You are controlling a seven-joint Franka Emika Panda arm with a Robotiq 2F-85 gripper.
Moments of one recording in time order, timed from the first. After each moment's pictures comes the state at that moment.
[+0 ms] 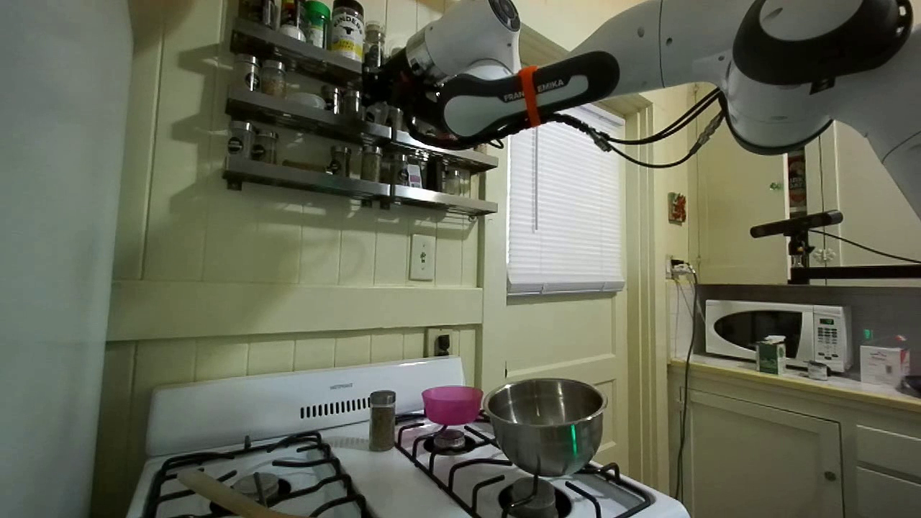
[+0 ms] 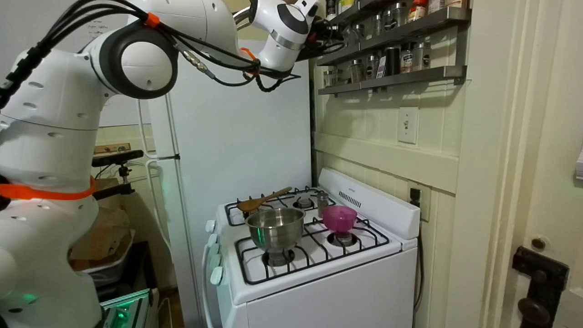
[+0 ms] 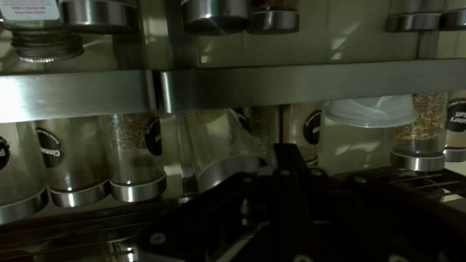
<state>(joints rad) -0.12 0.34 0.53 -1.20 -0.98 2.94 0.82</state>
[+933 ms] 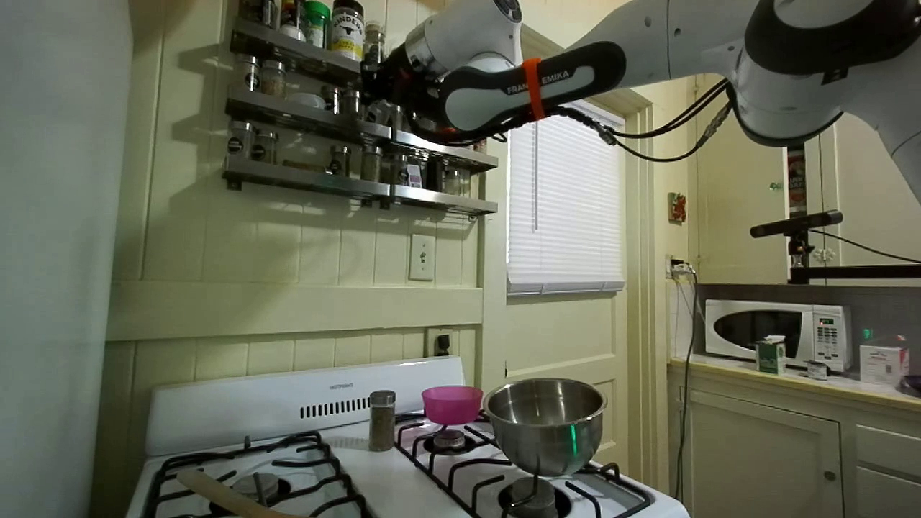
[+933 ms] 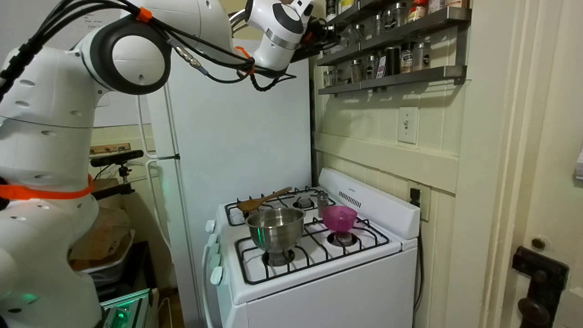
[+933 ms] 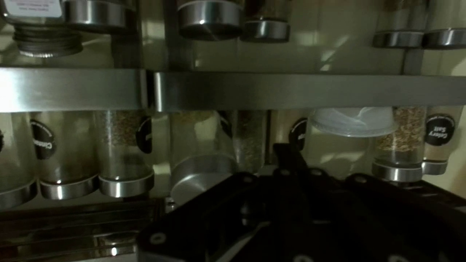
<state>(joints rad) -0.12 0.30 0.54 -1.25 -0.96 2.92 0.76</state>
